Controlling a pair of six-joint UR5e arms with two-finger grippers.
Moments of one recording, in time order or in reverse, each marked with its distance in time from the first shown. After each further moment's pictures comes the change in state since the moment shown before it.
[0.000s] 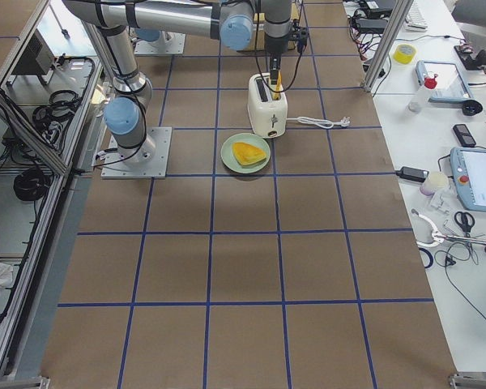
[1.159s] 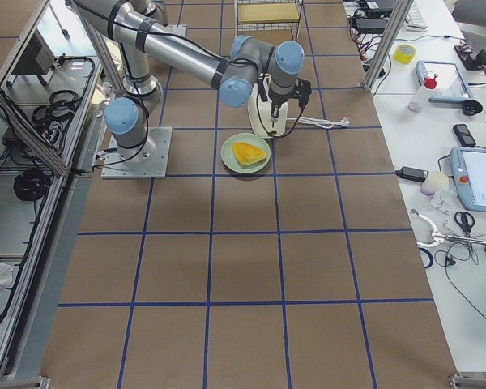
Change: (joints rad) left arm 0.000 0.000 0.000 0.000 0.001 0.000; right arm -0.219 0.103 0.151 -0.074 0.251 -0.167
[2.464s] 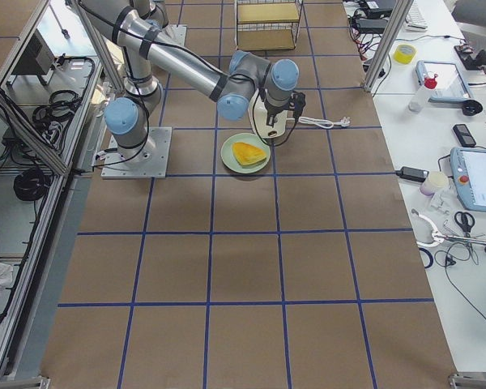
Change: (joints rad) left arm 0.000 0.000 0.000 0.000 -0.001 0.000; right arm -0.008 0.031 0.068 -0.064 0.018 -0.007
